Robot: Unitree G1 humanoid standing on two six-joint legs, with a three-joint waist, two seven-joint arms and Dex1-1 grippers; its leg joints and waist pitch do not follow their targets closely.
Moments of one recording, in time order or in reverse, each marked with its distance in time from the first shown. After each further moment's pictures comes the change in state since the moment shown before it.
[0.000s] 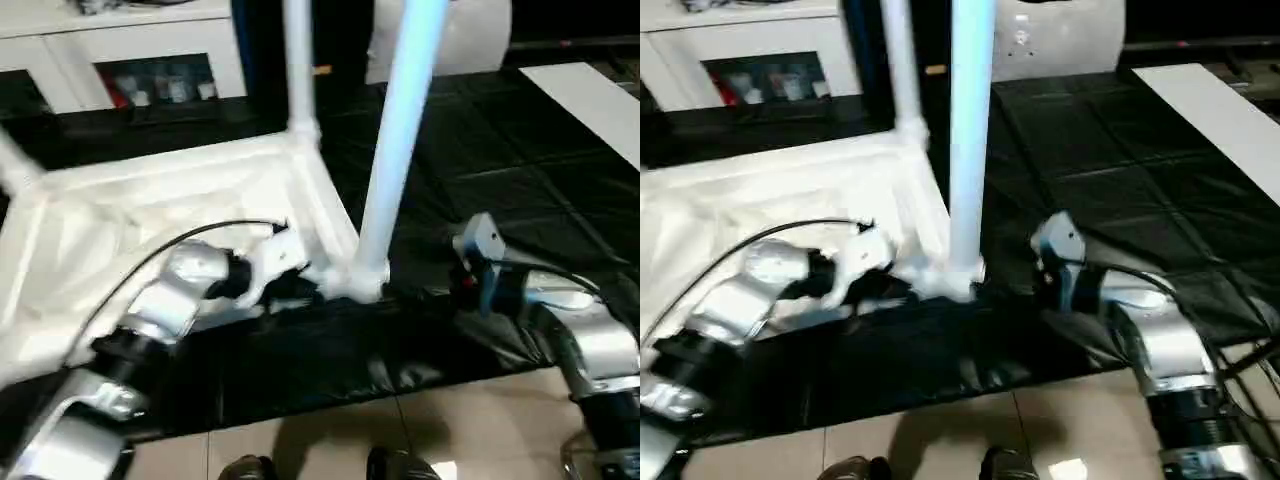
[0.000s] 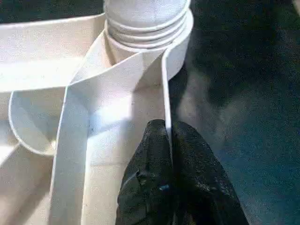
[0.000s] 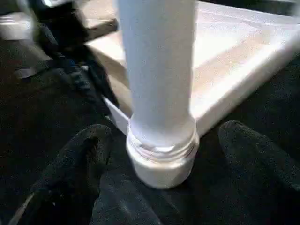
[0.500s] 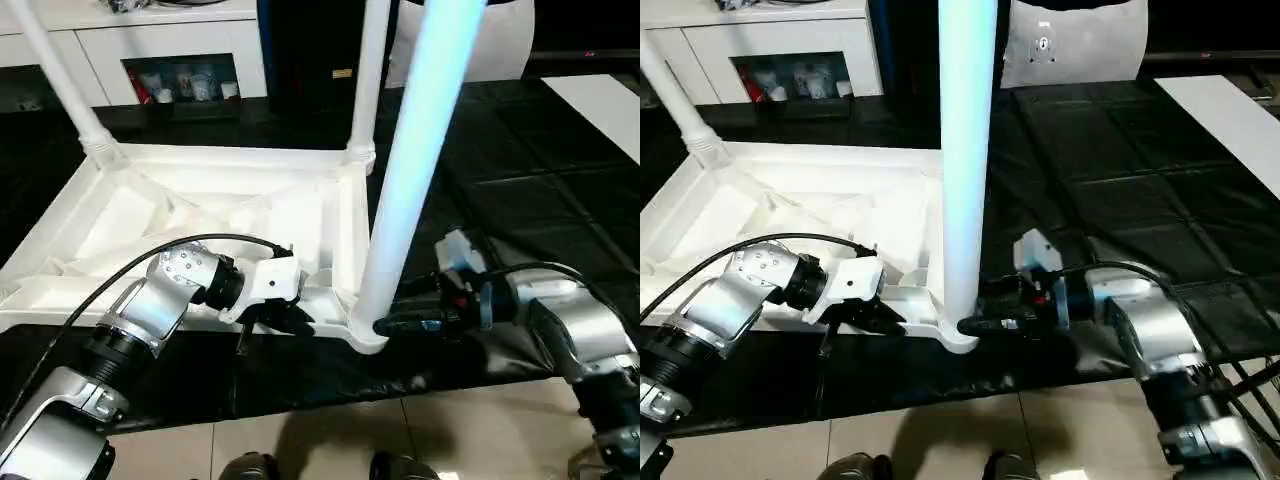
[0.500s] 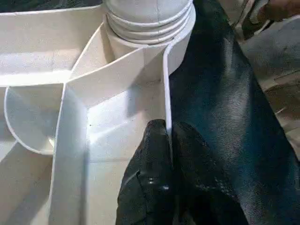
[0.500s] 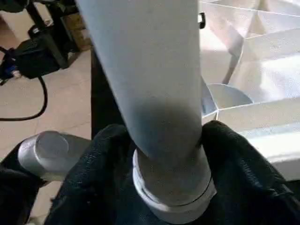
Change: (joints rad) left arm -0.010 0.038 -0.059 -0.011 -0.003 -0.090 -0.170; right arm -0.098 -0.027 0.130 0.093 0.023 0.001 0.263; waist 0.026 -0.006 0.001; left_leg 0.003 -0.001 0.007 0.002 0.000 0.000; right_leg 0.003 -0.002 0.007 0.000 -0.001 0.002
